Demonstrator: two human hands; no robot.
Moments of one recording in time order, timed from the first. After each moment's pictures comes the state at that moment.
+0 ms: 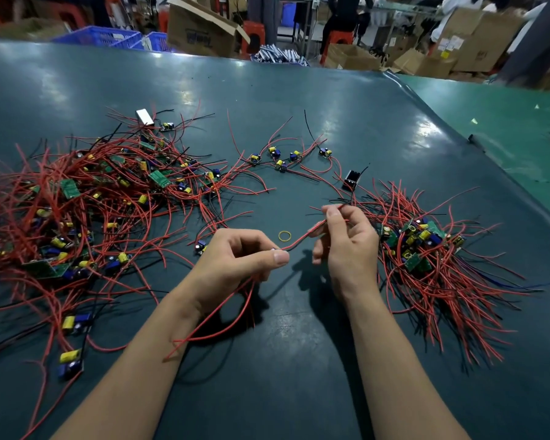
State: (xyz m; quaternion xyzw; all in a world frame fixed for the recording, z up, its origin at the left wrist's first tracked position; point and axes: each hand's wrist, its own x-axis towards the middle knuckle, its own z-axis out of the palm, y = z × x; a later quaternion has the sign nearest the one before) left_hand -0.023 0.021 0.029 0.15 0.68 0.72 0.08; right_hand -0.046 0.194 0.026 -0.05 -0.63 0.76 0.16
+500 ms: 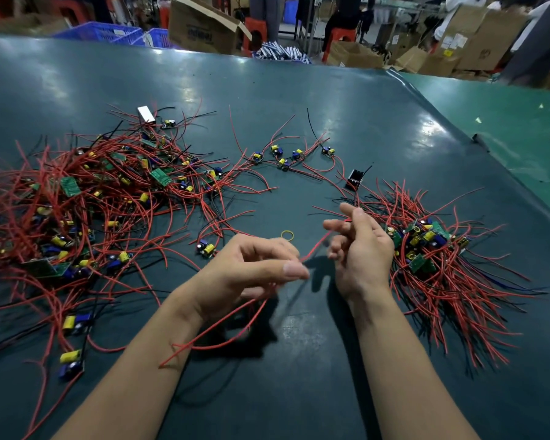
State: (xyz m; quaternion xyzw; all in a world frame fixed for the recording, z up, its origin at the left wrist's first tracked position) left_hand -0.015 0.027 0.037 0.19 0.59 0.76 0.19; right_hand -0.054 0.199 0.023 -0.13 -0.51 0.84 0.15
